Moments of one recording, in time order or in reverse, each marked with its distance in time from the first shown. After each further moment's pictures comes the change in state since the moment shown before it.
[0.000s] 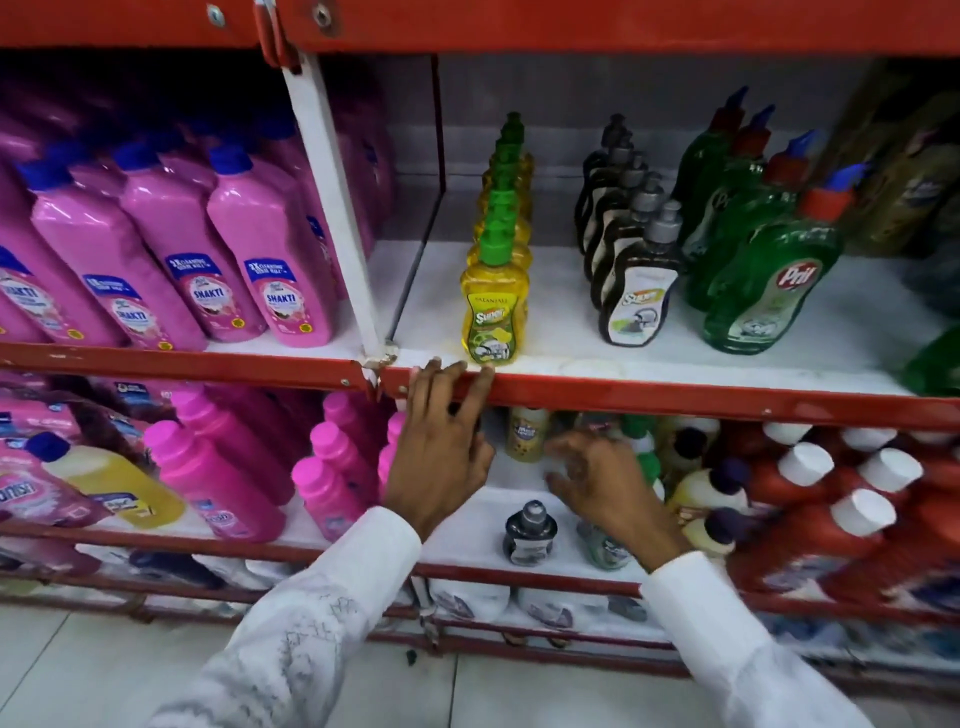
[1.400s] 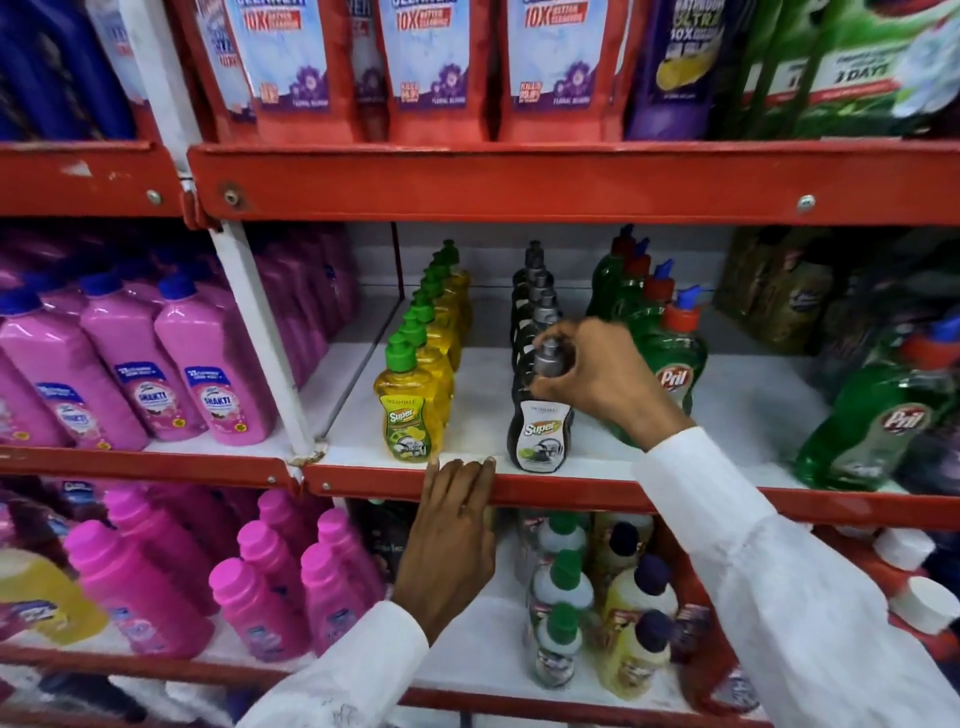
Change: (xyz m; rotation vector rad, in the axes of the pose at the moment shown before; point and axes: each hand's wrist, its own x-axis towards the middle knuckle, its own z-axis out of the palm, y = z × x) left_hand 0.031 0.093 0.033 0.011 -0.017 0.031; right_hand 0.074 -0.049 -0.195 0.009 0.244 -0.124
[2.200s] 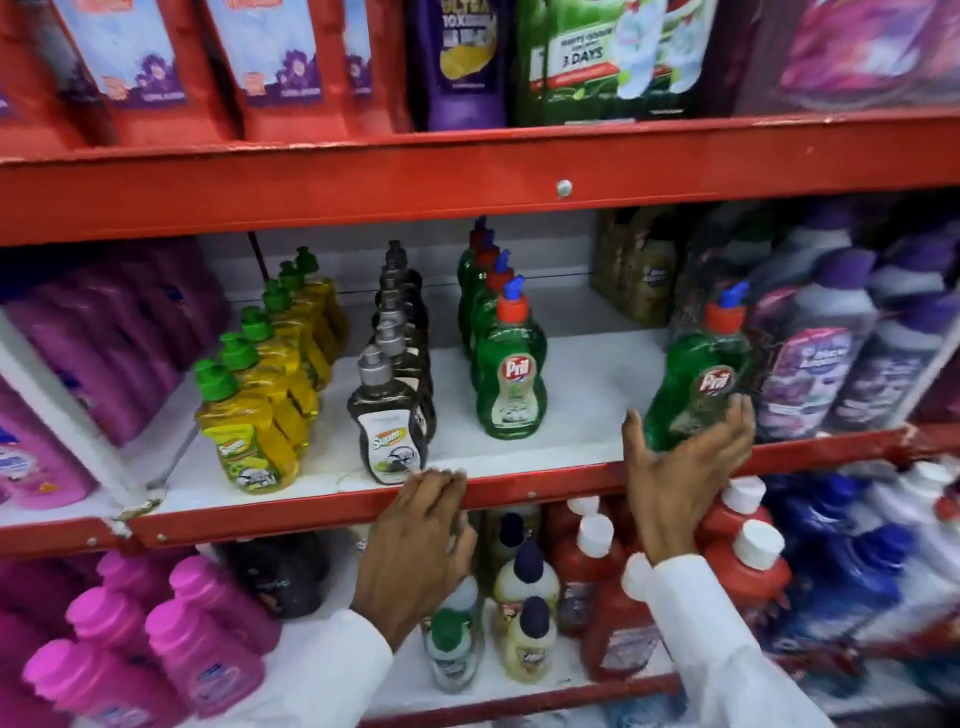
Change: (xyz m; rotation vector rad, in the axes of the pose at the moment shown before) left_hand 0.039 0.097 0.024 -0.031 0.051 0.185; right_hand -0.102 0.203 -0.031 0.086 1.011 0.400
